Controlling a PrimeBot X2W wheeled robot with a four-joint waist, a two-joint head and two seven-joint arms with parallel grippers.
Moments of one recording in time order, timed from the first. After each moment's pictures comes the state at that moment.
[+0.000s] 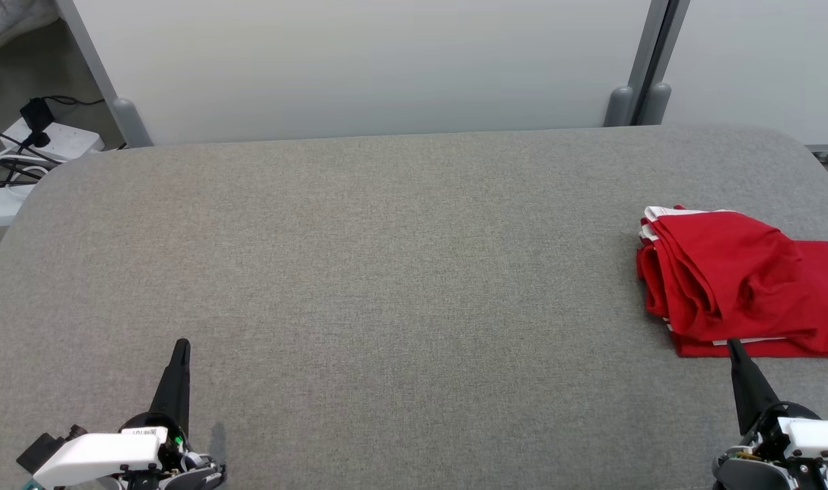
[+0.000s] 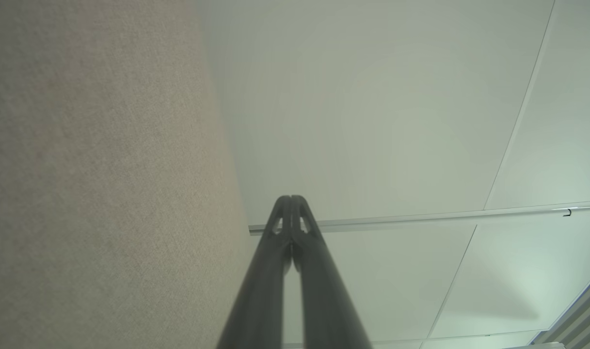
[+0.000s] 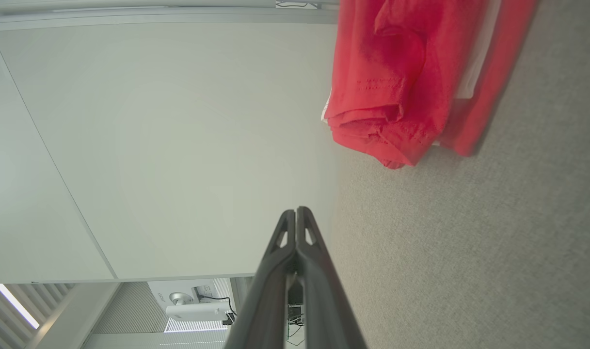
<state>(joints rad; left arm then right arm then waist) -0.05 0.04 0.08 0.27 -1.60 -0.12 0.11 -0.06 -0.04 -0.12 0.27 1.62 0.13 0.10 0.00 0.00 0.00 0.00</state>
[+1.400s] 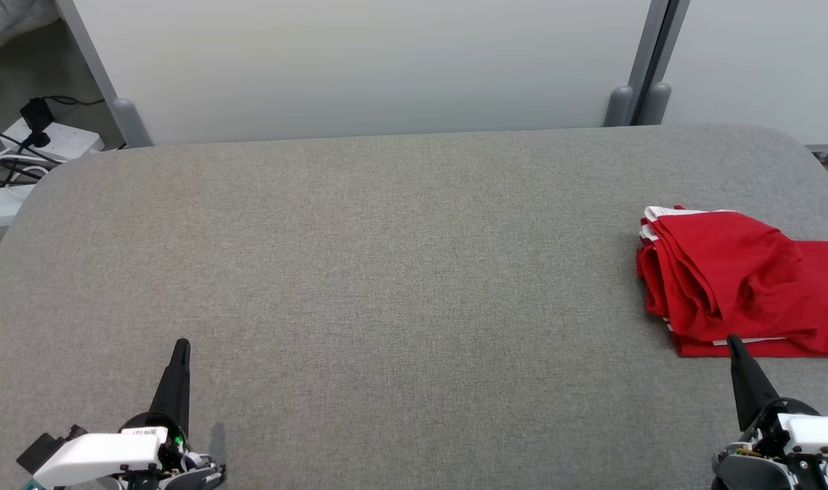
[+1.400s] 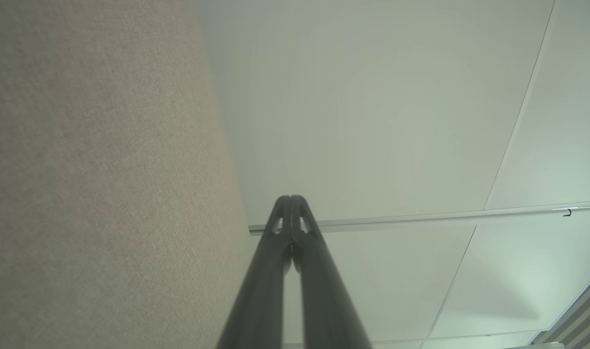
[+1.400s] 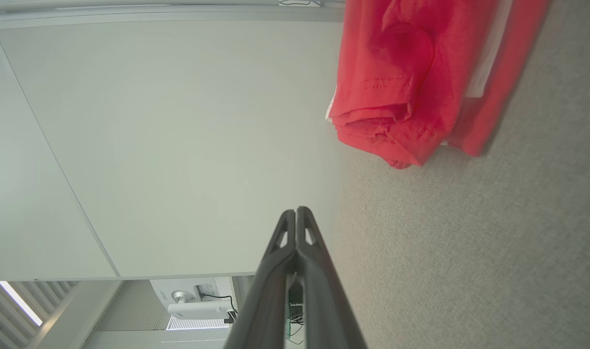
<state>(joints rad) -0.05 0.04 0.08 0.27 -1.60 -0.12 0.11 -0.07 -0.04 -0.13 0.27 1.62 0.13 0.10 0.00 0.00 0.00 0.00</state>
